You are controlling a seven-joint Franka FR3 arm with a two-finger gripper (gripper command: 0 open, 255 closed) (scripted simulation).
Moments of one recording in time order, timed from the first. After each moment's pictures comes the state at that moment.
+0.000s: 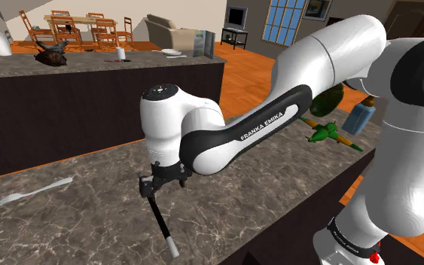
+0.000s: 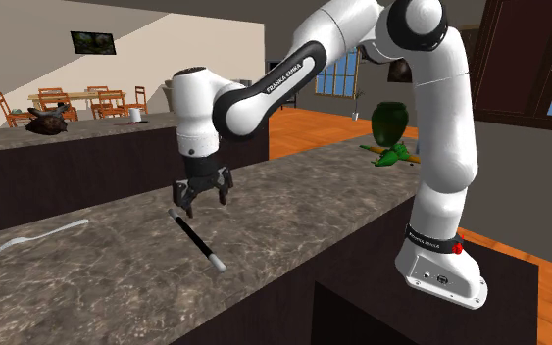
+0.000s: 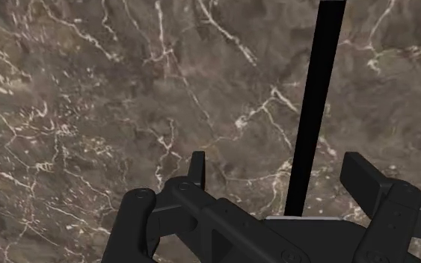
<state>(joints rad) 0.17 0.30 0.66 -1.95 -0.31 2.17 1.10</state>
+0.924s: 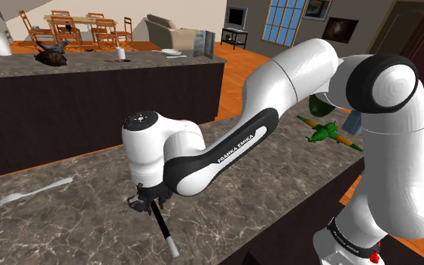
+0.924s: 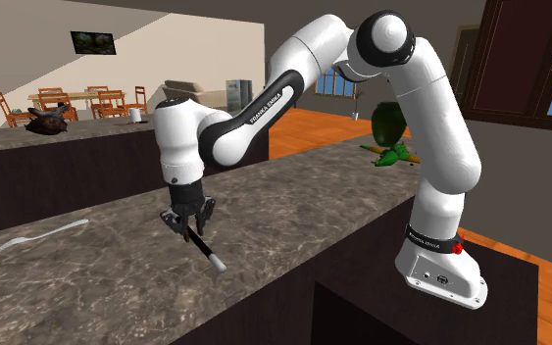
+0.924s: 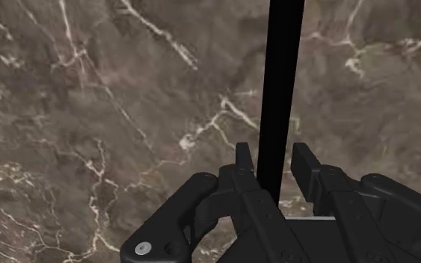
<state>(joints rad) 0.28 0.50 0.60 -1.83 -0.44 2.21 1.23</state>
